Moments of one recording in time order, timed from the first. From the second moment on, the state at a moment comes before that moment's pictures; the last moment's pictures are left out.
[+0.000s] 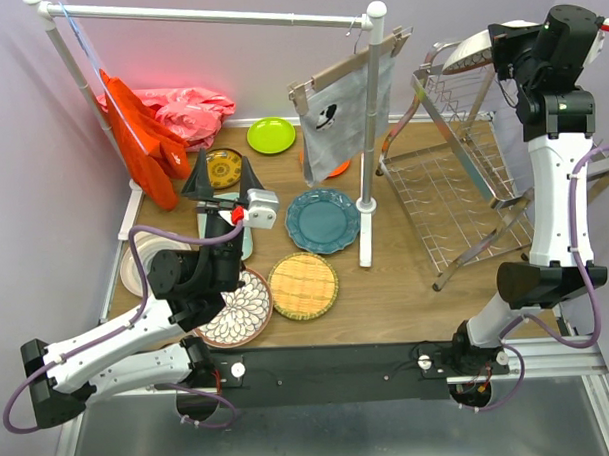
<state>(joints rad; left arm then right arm) -1.08 0.84 0.82 0.76 -0.76 1.15 -0.03 1.65 2.19 -0.63 0.17 1.20</state>
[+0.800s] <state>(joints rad) -1.08 0.86 0.82 0.76 -0.76 1.13 -0.03 1.63 2.13 -0.59 0.16 1.20</state>
